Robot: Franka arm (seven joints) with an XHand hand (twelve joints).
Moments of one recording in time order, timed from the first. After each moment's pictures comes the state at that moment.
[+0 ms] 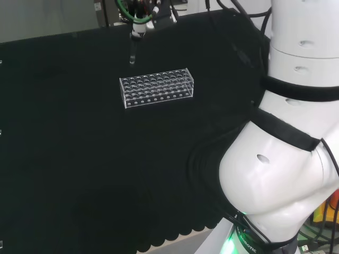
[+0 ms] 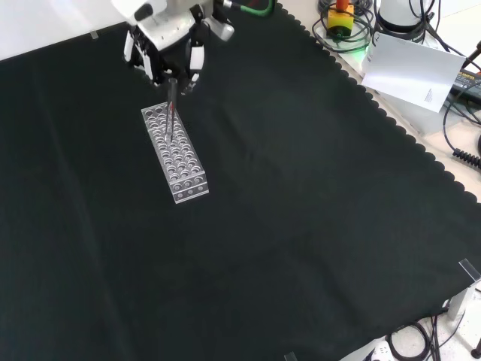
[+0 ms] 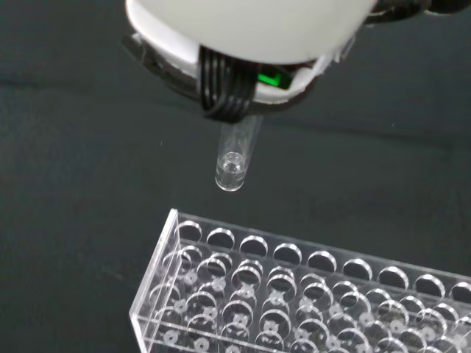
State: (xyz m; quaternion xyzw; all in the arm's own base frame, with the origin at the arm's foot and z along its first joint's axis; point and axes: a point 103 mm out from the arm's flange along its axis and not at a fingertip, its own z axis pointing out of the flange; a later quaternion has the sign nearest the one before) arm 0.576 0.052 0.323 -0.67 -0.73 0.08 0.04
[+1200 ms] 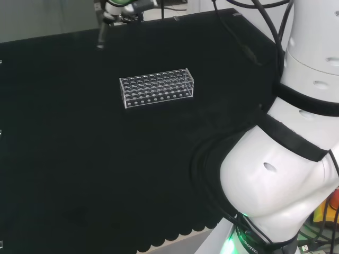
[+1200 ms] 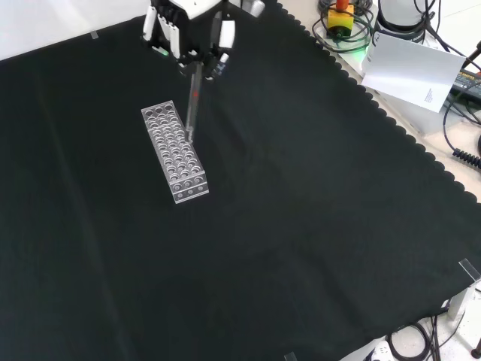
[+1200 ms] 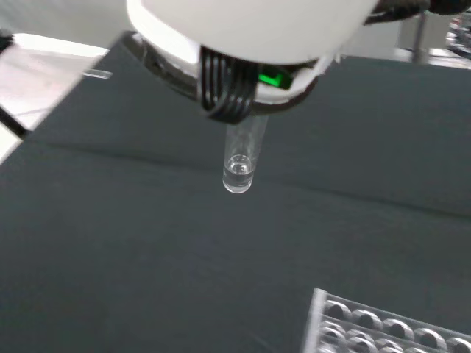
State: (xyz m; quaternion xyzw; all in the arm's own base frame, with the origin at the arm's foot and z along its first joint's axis) arm 0.549 0.133 0.391 -0.62 -0.79 0.02 0.03
